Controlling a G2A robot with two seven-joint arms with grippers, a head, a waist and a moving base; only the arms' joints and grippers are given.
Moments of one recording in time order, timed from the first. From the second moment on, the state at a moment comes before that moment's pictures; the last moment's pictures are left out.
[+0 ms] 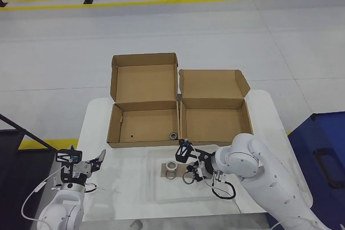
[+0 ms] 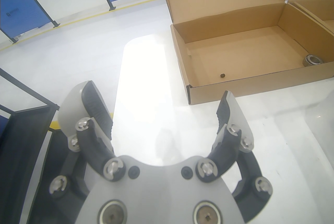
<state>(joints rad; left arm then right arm) 1.73 -1.15 -1.60 -1.80 1.33 0.00 0.00 -1.05 -1.14 1.02 -1.84 -0.64 -0.34 1.48</state>
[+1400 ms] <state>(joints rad) 1.73 -1.15 -1.60 -1.80 1.33 0.00 0.00 -0.79 -0.99 0.81 -1.63 0.67 -0.45 1.37</state>
